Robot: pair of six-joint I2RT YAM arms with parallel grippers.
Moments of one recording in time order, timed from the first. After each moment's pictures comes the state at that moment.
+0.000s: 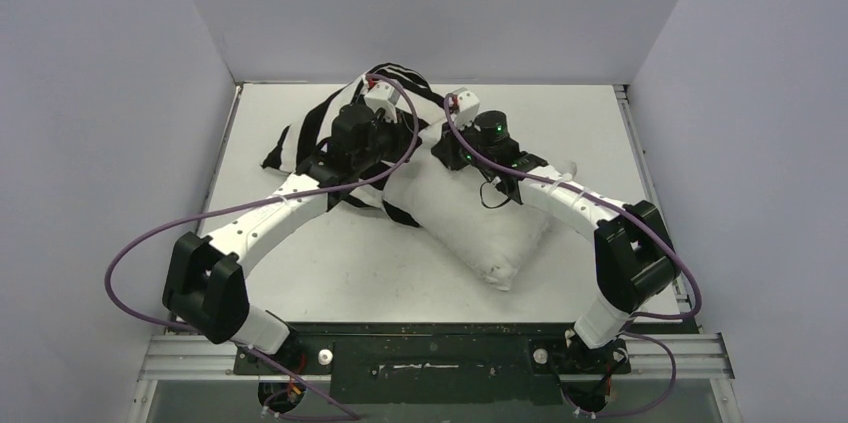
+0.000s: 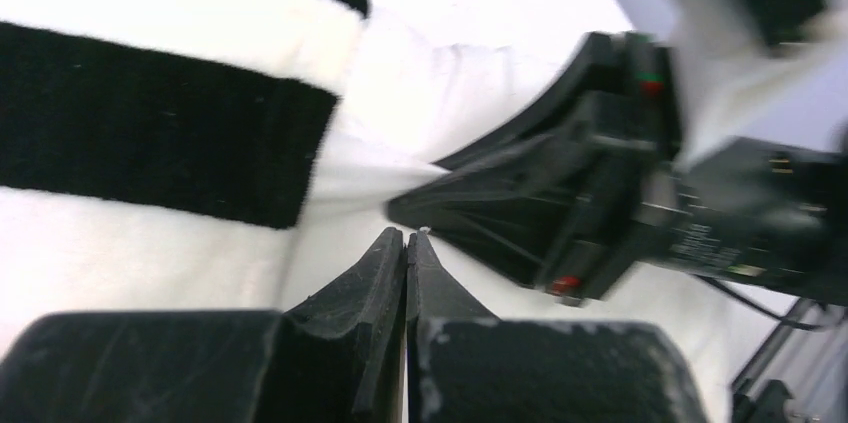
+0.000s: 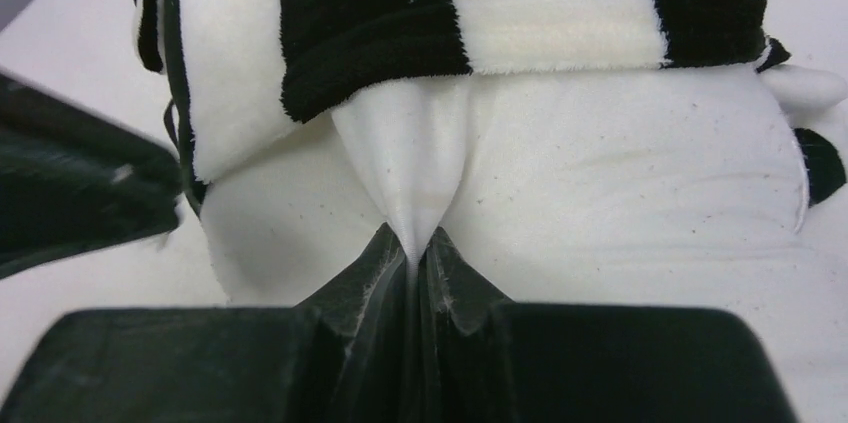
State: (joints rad) left arm -0.56 1.50 1.17 0.02 0.12 -0.38; right arm 0.56 1.65 1.17 0.07 -0.21 0.09
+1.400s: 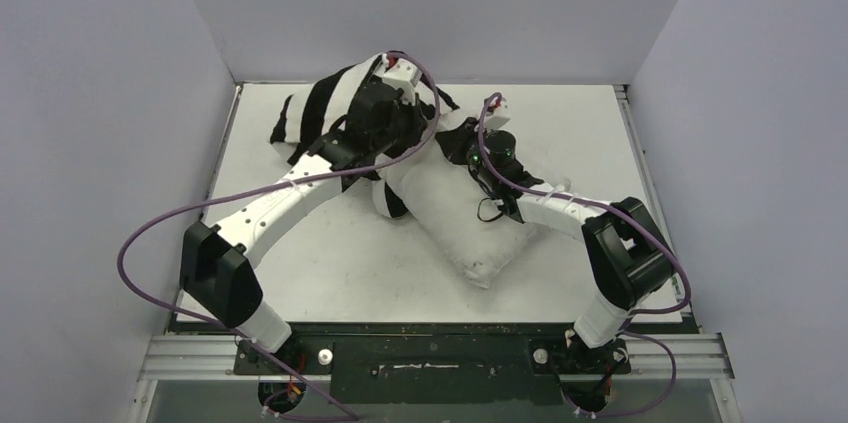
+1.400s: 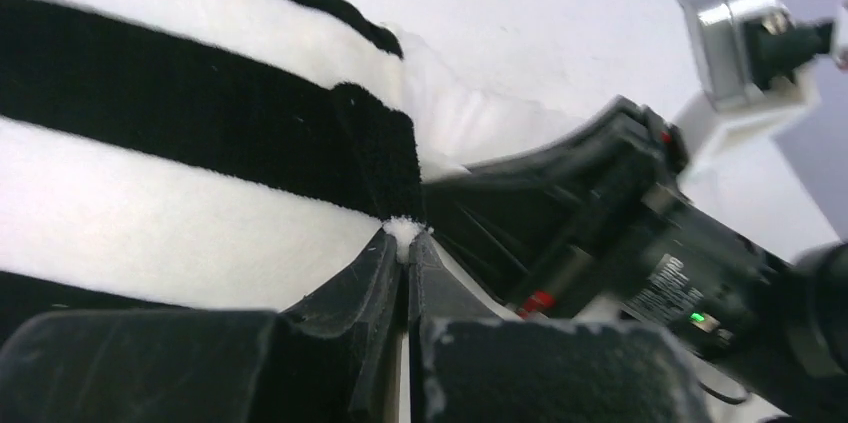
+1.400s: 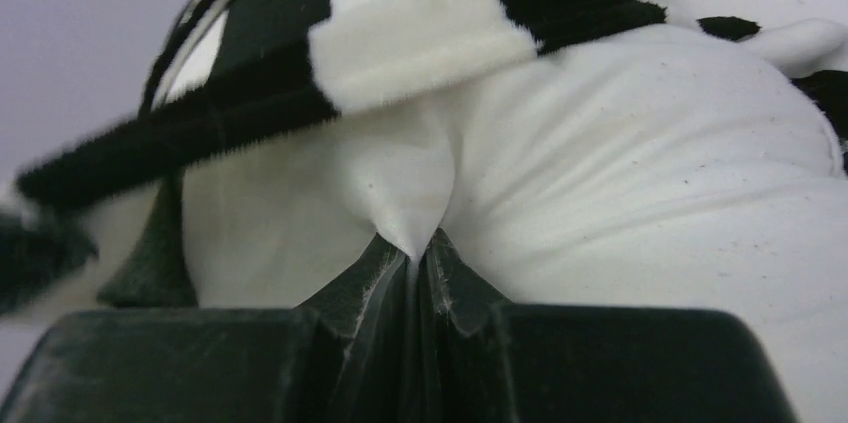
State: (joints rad) left arm -0.62 1.59 1.44 -0.22 -0.06 -0.27; right arm 0.55 1.67 0.94 0.59 -0.04 0.60
